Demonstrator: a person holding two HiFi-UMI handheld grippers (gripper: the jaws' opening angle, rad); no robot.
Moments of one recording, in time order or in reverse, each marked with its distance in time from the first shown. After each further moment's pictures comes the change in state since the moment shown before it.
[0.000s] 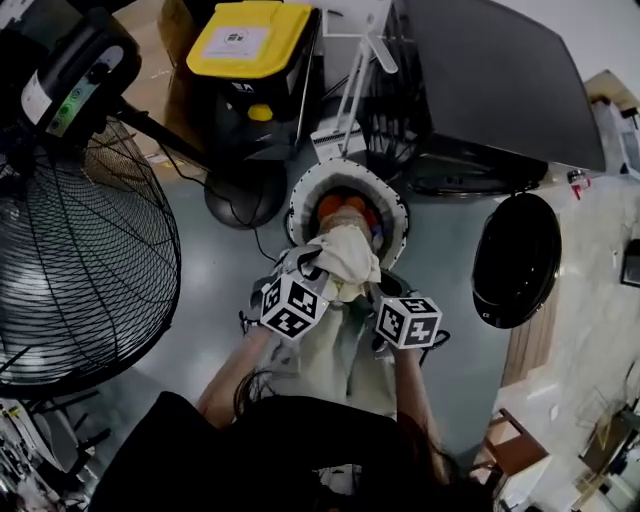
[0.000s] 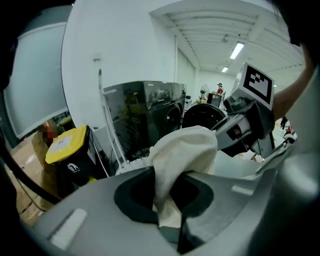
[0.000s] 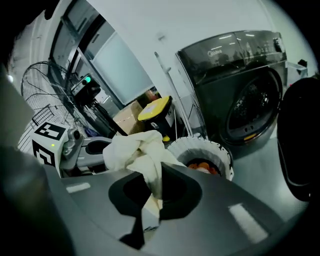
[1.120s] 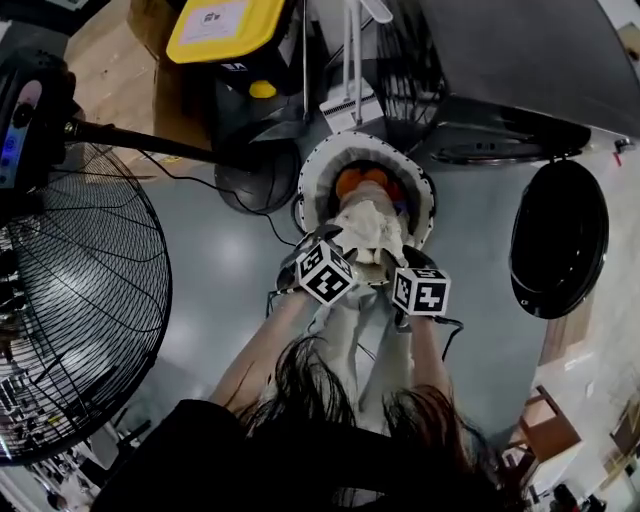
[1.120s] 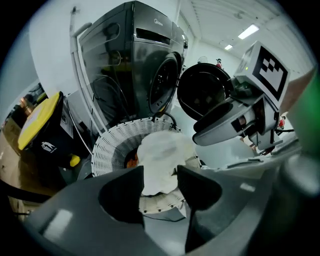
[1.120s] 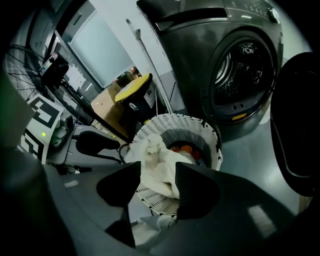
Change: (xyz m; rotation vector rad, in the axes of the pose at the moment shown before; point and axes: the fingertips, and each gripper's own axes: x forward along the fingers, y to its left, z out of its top) left arm 0.123 -0.013 -0.092 0.000 0.358 -0.163; right arm 0.083 -0.105 -0.065 0.049 0.172 -0.156
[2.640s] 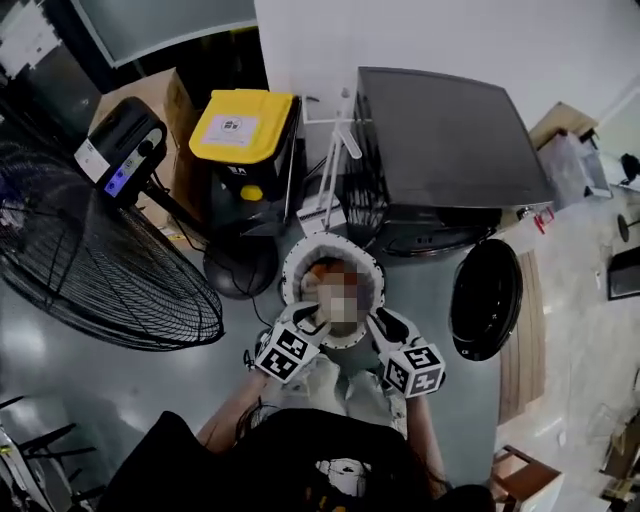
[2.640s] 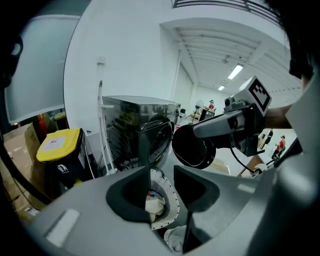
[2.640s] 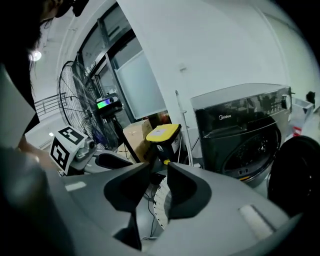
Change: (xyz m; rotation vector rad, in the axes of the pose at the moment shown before) left arm -0.213 -0.043 0.079 -0.064 -0.475 0.023; right arm -0.223 0.117 0.101 -0.264 -0.405 0.148
